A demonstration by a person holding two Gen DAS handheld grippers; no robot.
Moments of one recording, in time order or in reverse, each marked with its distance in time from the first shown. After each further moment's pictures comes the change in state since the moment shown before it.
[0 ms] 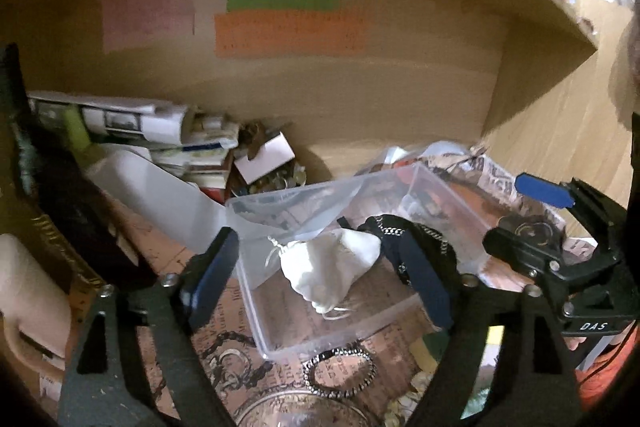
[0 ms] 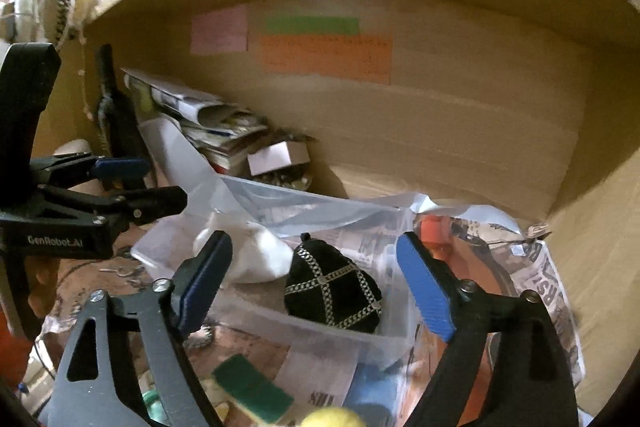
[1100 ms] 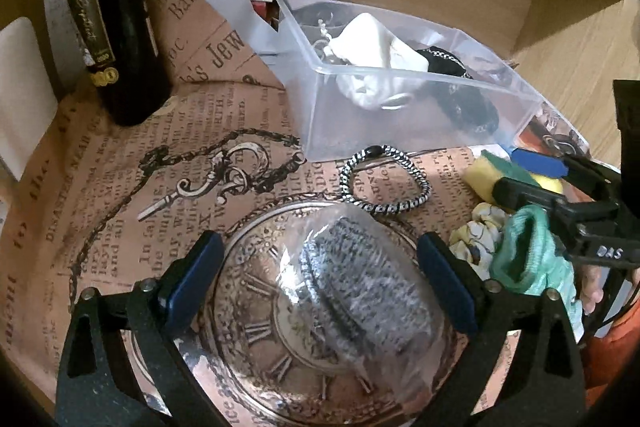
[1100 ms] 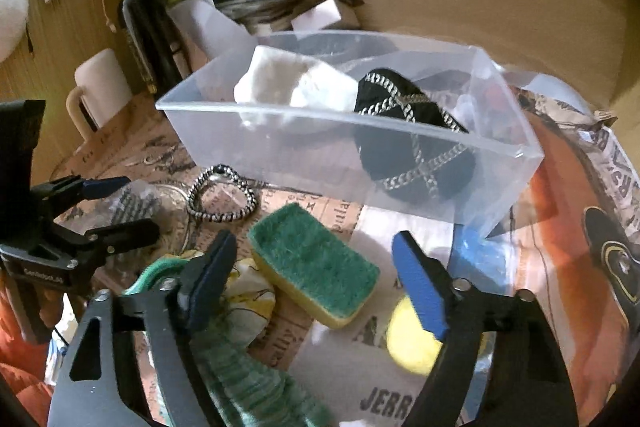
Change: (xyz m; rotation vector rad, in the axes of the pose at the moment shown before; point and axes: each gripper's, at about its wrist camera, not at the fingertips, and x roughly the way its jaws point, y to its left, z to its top) left arm 0.007 0.022 -0.137 -0.135 0.260 0.043; right arm 0.044 0.017 -0.085 0.069 0.316 0.167
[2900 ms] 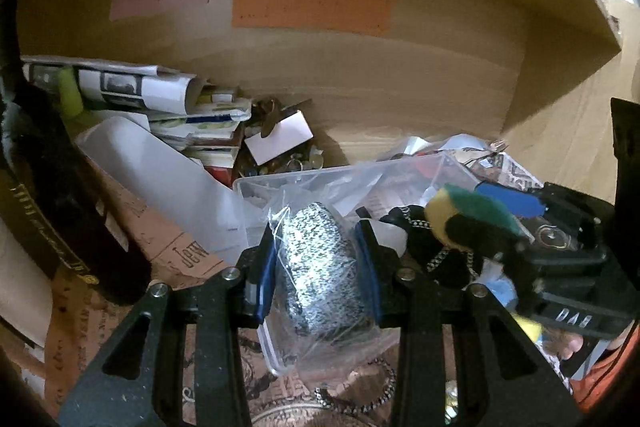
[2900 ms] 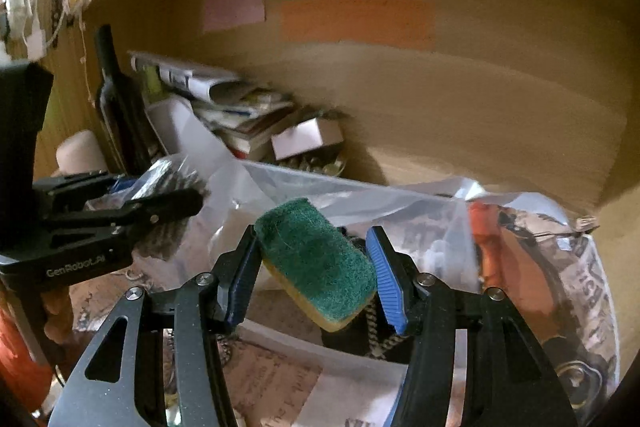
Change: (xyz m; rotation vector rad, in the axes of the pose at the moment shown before) left arm 0.005 -0.026 0.127 0.082 -0.219 -0.027; right arm -0.007 -0.006 0.090 -0.063 -0.199 -0.055
